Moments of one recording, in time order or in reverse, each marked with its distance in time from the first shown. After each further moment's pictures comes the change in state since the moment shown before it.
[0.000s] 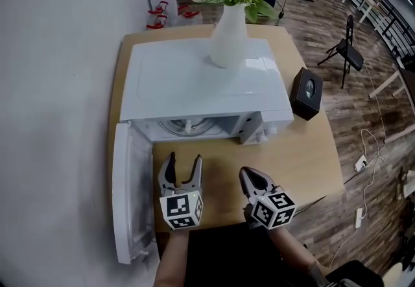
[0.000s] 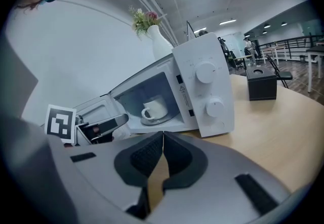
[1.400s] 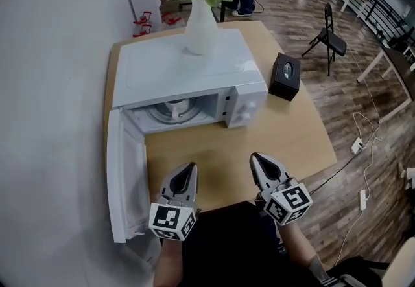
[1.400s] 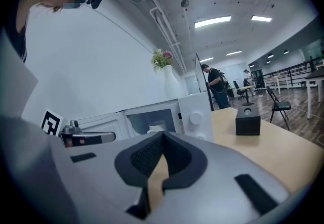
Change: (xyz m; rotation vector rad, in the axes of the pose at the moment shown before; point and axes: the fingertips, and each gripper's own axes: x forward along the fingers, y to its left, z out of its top) left arm -0.095 -0.079 0.008 0.061 -0.012 -0.386; right arm -0.104 0.012 0.038 -0.174 -0.264 -0.023
